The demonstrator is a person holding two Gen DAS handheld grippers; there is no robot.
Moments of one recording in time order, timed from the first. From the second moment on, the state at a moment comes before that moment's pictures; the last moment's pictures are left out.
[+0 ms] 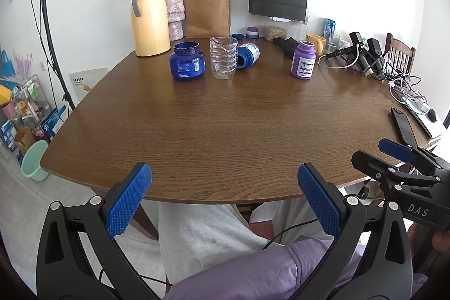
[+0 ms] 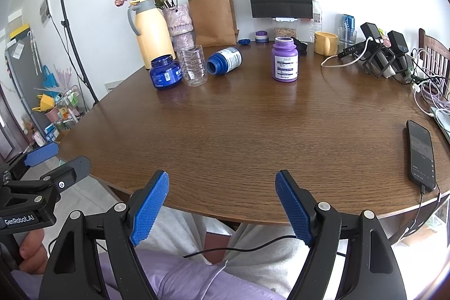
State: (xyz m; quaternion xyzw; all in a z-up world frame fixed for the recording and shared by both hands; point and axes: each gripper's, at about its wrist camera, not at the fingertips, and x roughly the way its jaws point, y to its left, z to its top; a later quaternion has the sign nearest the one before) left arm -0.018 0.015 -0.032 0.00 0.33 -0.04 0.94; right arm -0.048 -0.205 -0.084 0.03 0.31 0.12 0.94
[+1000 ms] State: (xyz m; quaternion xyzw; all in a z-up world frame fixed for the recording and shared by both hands) left arm -0.018 0.010 -0.033 0.00 0.33 -0.05 0.94; right arm -0.048 -0.207 -0.083 0.03 0.31 0.11 0.94
